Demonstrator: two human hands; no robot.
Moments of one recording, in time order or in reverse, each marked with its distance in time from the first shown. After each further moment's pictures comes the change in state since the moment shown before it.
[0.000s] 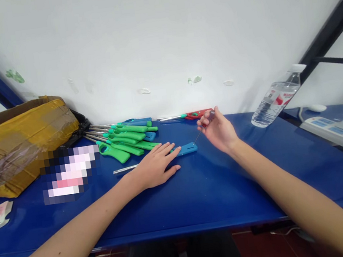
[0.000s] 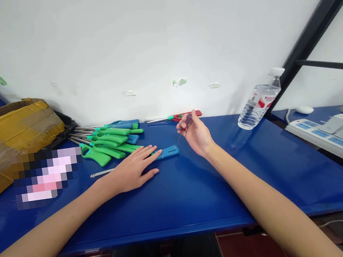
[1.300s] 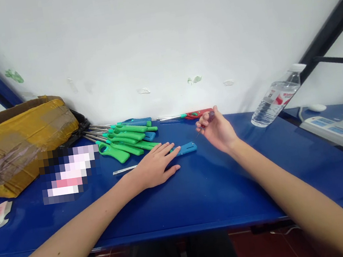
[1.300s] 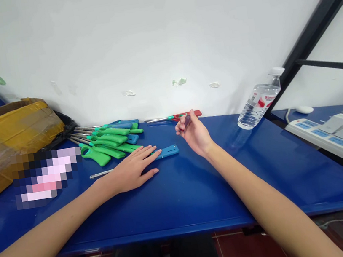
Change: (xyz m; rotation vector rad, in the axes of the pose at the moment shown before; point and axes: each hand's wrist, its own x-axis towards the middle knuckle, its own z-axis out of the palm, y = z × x) left_hand 0.001 0.002 -0.002 0.038 -0.052 -0.025; right_hand -0.002 -0.001 0.003 -0.041 -0.036 0.038
